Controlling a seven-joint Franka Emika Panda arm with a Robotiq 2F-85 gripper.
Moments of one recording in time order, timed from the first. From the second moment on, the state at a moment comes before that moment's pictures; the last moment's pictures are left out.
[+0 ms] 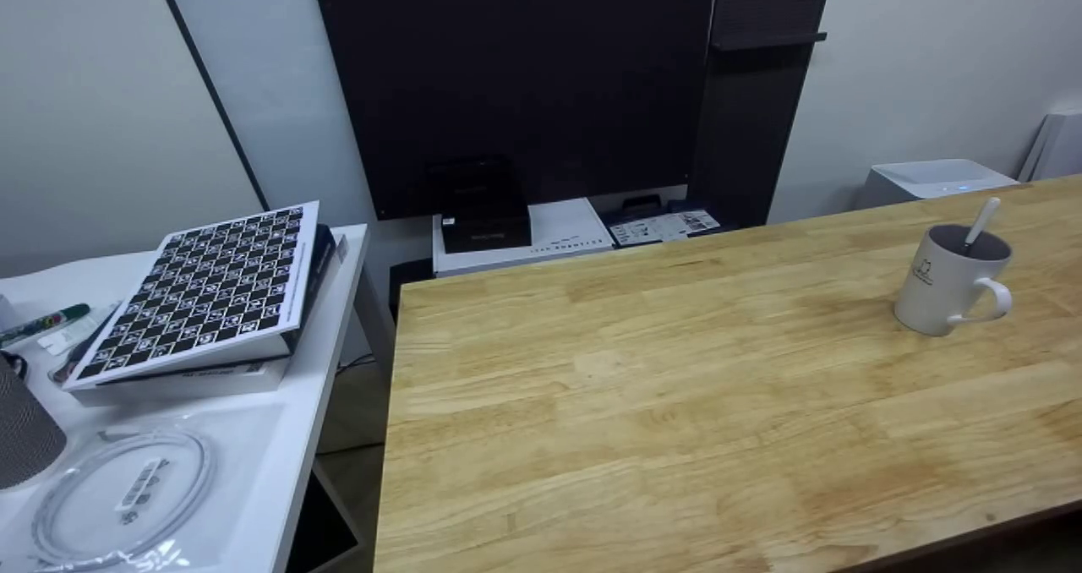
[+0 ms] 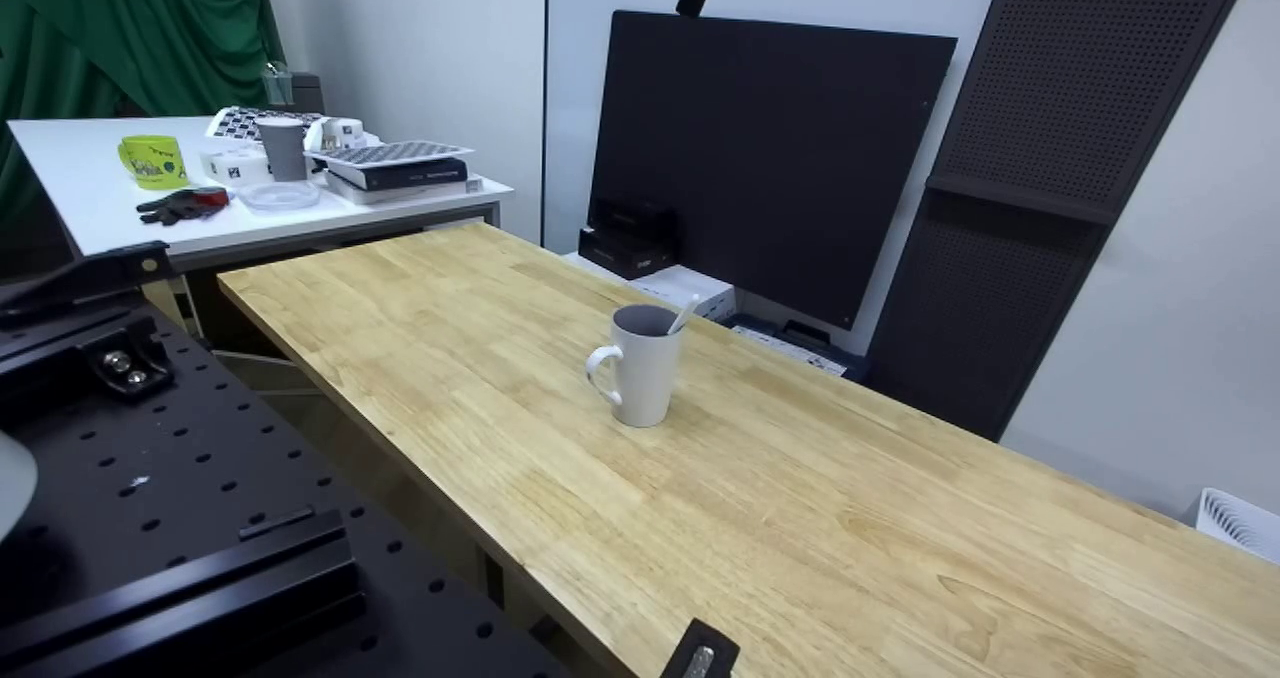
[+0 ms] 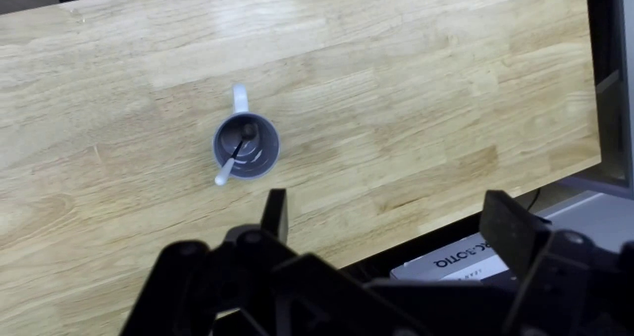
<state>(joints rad) -0.05 0.08 -0.06 -2.11 0.35 2.07 0.04</state>
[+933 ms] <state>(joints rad) -0.13 0.26 -0.10 -2.11 0.37 2.20 0.07</state>
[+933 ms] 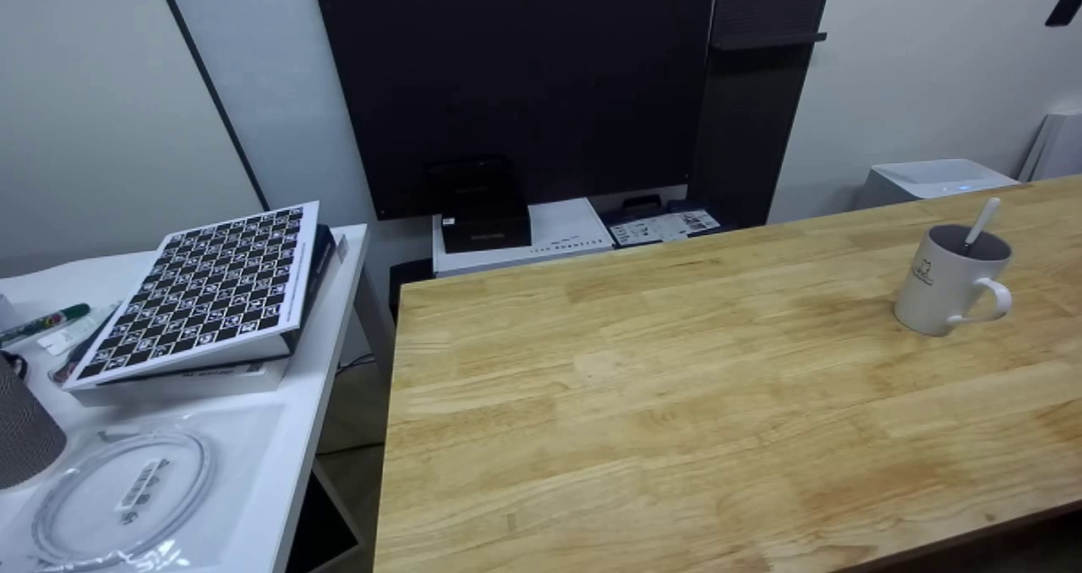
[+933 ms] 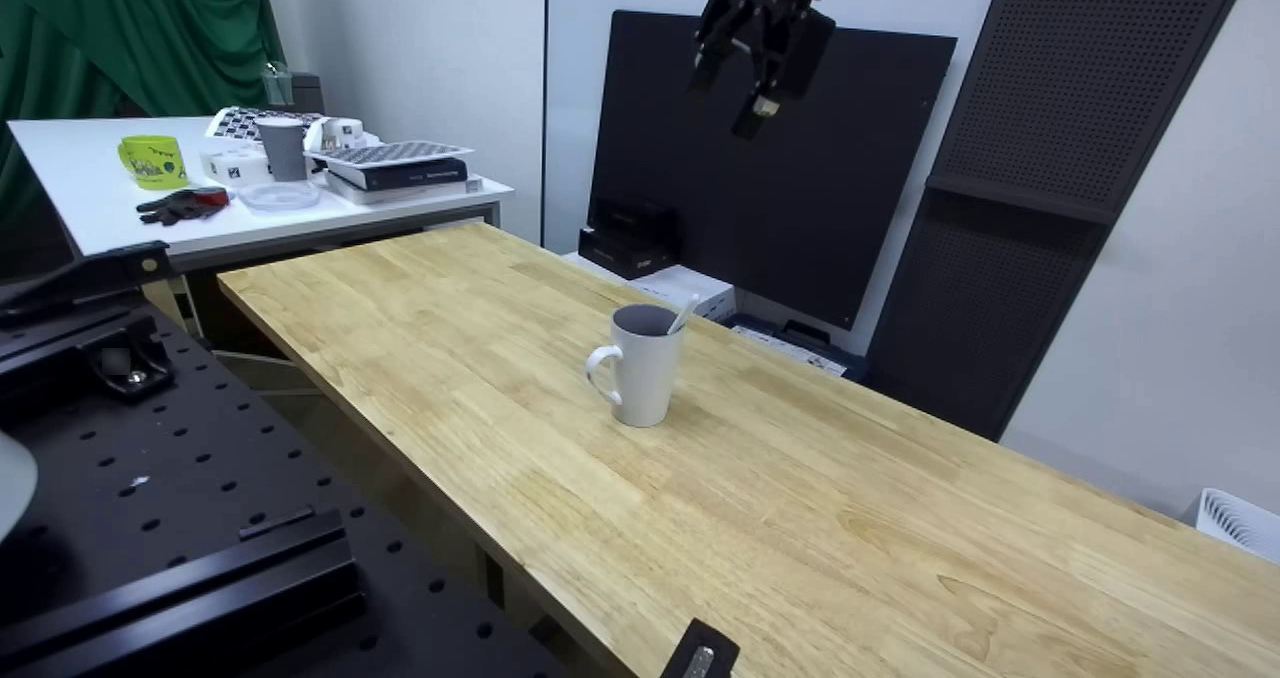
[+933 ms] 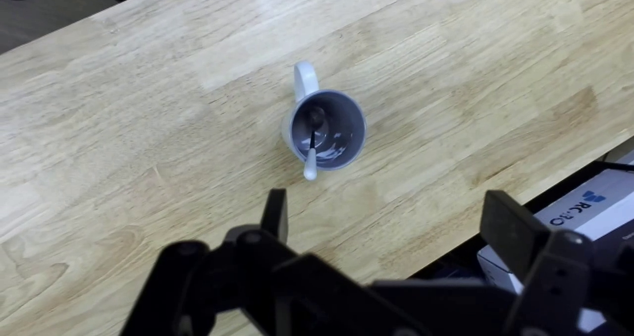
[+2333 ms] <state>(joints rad) -0.15 0.48 -0.10 -2.06 0.42 2.34 0.08</state>
